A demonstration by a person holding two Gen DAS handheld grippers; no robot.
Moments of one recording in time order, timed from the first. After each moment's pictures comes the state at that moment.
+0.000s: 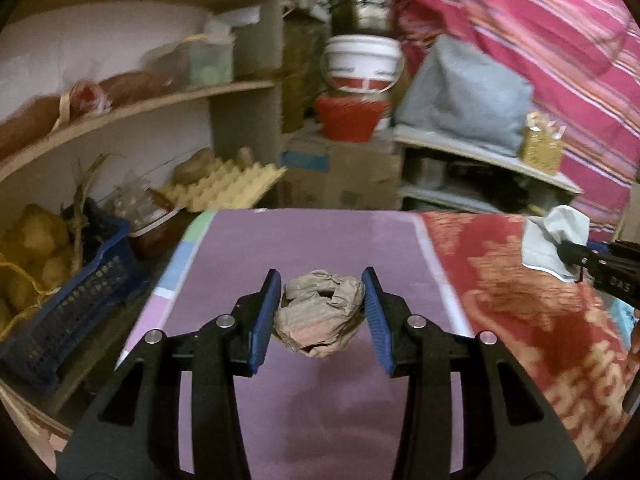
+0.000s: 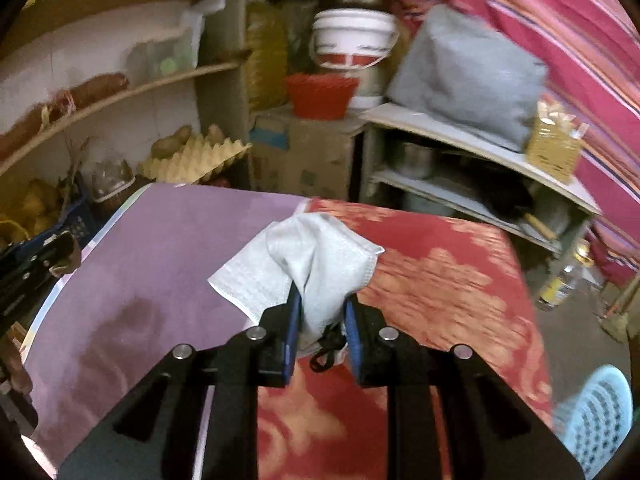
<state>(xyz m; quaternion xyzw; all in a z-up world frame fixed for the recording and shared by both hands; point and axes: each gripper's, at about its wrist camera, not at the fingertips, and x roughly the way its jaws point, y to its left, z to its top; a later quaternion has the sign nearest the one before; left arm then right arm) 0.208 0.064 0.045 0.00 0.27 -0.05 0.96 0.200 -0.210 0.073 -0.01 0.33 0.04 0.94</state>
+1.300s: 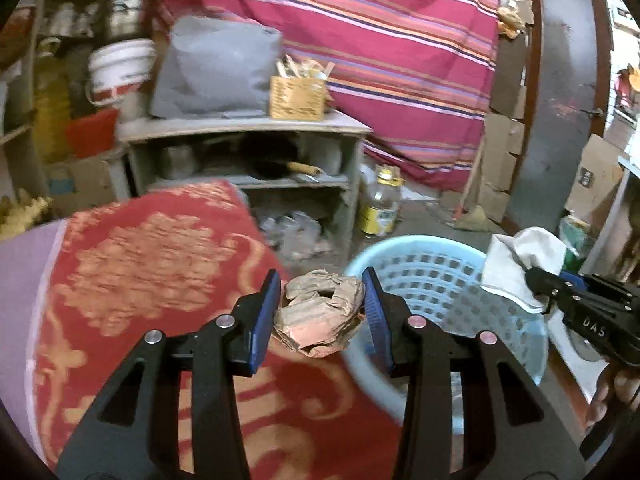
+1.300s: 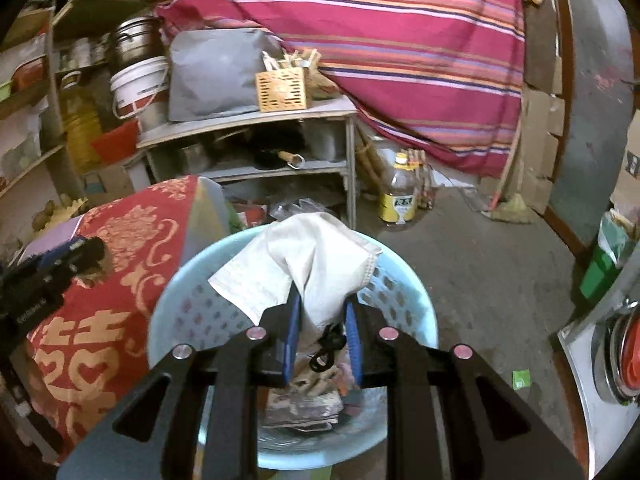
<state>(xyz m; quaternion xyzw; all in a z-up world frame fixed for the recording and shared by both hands) 0.105 -0.352 0.005 0.04 0.28 -0.31 0.91 -0.005 -0.559 0.007 0.12 0.30 -0.18 0.93</state>
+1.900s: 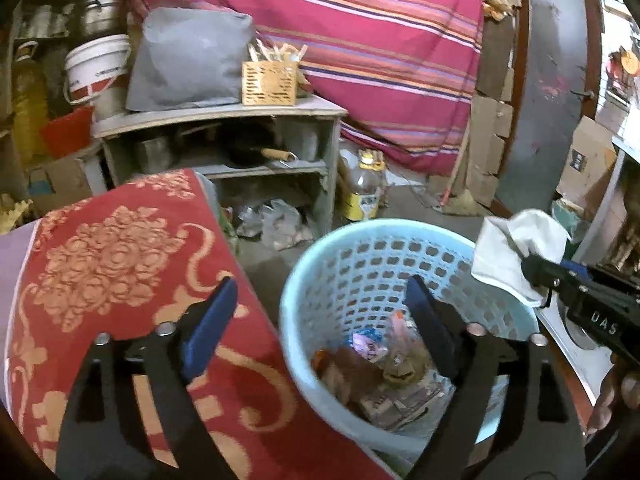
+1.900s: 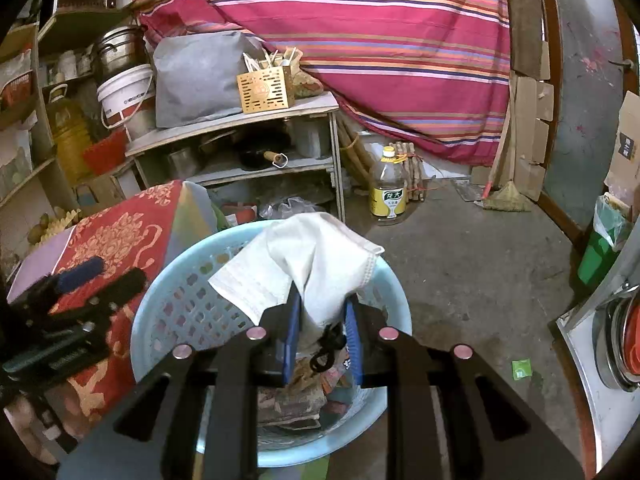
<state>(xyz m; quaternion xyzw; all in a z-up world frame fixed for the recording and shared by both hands) 0.099 -0.383 -0.006 0.06 0.28 -0.32 0.90 -0.008 -0.567 0.001 0.13 0.30 -0.19 0.92</state>
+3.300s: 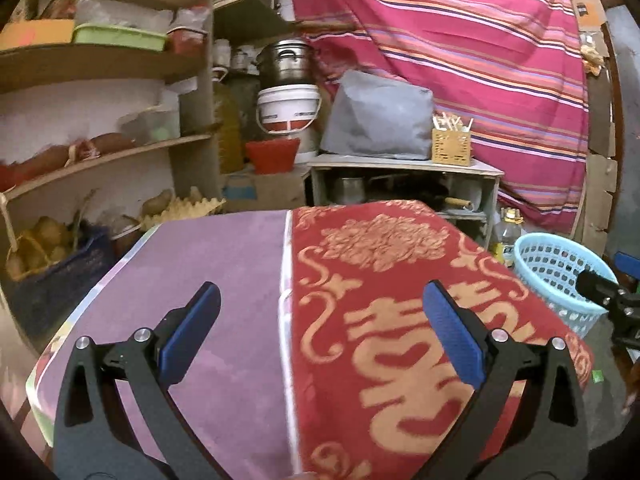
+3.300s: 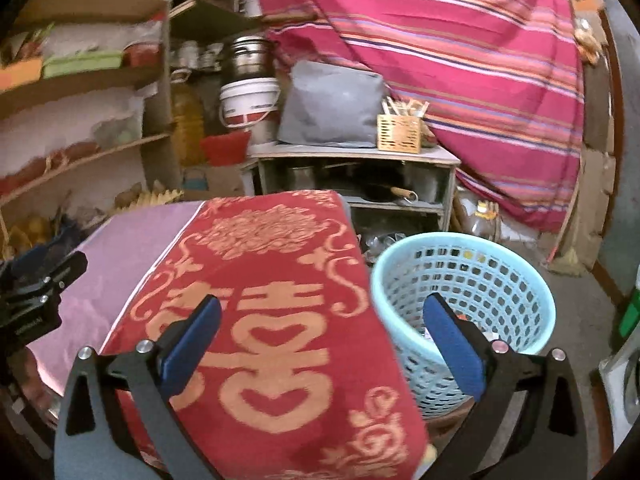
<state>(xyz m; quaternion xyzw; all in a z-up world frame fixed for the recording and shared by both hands) -0.011 -0.096 0.020 0.04 0.18 -0.07 0.98 -0.055 -0.338 0.015 0.04 0.22 -0.06 0.97</state>
